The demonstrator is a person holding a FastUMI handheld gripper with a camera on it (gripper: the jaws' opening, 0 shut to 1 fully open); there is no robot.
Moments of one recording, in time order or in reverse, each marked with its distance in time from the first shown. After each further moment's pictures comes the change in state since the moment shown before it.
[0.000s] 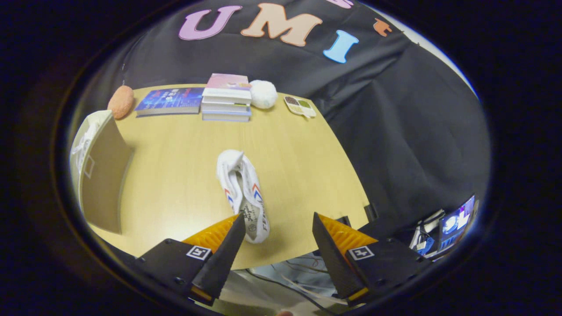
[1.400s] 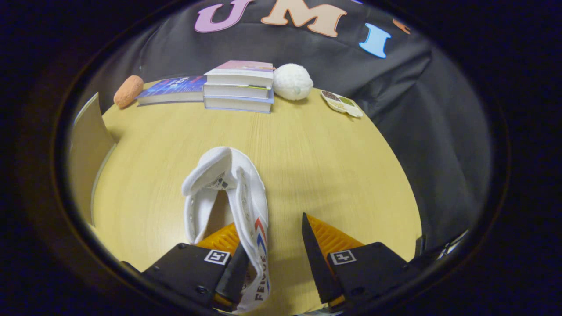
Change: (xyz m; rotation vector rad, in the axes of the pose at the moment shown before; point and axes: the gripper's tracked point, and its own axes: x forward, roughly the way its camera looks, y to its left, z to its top) arm 0.164 0.063 0.025 -0.068 -0.122 0.258
